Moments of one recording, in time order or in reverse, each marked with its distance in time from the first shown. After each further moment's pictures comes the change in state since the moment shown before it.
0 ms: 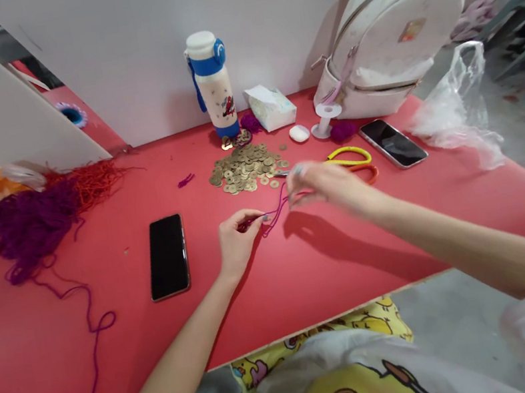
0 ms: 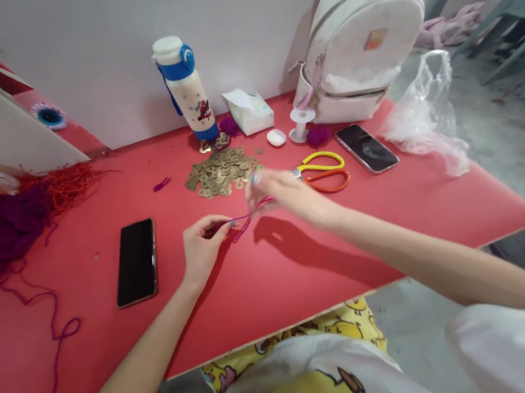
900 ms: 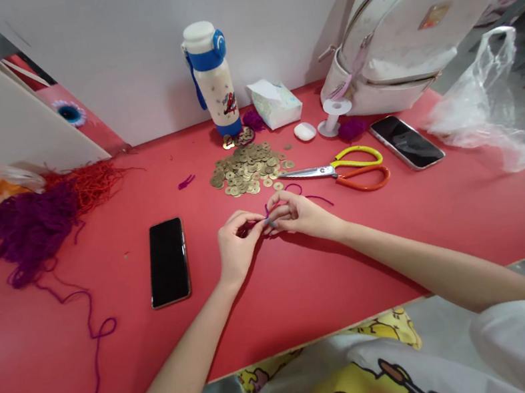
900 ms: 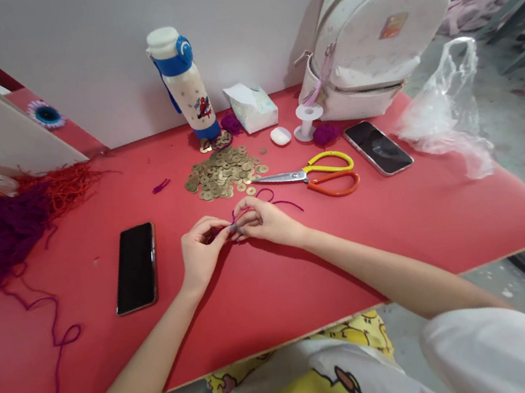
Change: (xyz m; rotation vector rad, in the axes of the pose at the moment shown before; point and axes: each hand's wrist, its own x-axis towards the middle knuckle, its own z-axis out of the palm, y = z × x) left_hand 0.004 0.000 -0.005 0.101 -0.009 0.113; right_hand 0.021 0.050 0.034 0.263 -0.134 0.070
